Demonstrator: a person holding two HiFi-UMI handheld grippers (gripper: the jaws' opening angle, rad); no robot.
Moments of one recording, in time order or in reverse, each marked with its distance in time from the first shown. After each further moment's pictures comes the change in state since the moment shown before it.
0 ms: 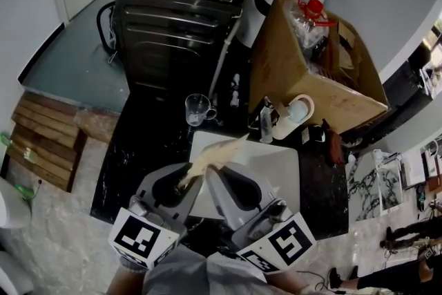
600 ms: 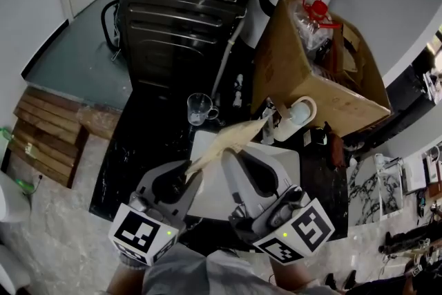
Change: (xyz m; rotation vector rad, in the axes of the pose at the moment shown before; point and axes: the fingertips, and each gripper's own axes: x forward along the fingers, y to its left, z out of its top) left arm 0.005 0.003 -0.007 -0.028 0.028 0.032; right arm -0.001 -0.027 0.029 0.066 -0.054 0.022
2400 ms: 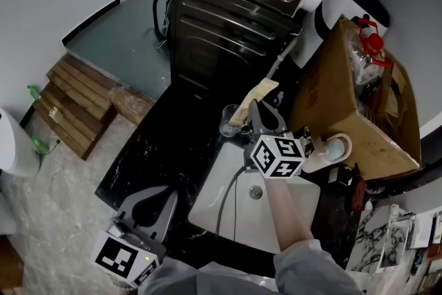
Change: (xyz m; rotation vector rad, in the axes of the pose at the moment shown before) left arm -0.064 0.039 -0.018 -0.058 0.031 0.369; right arm 0.146 -0.192 -0.148 -0.025 0.170 -0.147
